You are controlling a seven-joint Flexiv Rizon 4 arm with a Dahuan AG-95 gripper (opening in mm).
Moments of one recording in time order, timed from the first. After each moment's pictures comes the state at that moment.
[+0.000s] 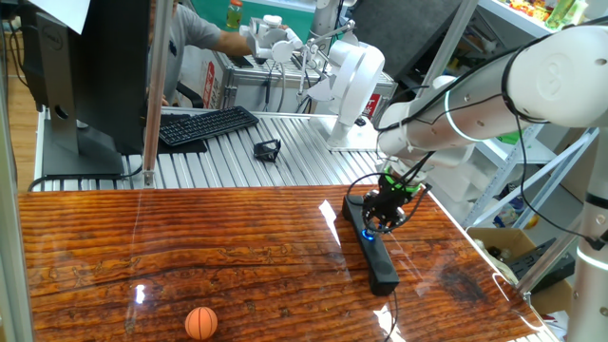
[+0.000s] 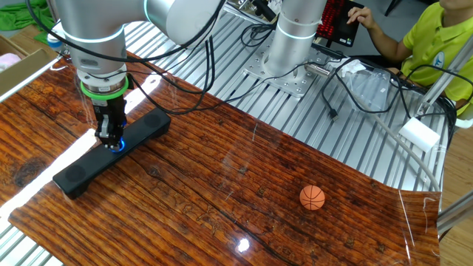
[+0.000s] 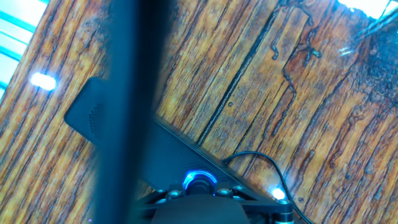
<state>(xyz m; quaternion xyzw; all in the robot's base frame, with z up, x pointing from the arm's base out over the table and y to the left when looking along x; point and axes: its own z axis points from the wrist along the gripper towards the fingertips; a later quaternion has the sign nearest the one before) 0.607 -0.207 0.063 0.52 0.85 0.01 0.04</state>
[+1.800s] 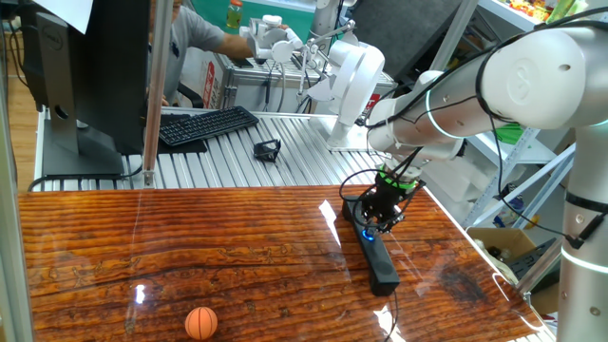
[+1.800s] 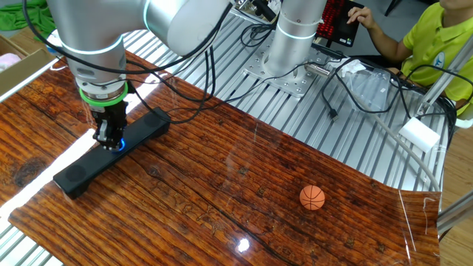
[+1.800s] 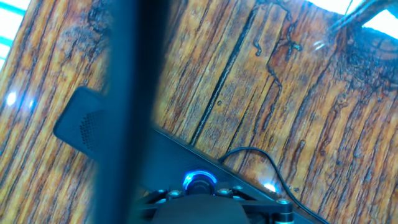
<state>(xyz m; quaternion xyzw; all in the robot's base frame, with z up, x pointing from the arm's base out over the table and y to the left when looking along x) 0.607 -0.207 0.063 0.57 0.82 -0.01 0.03</state>
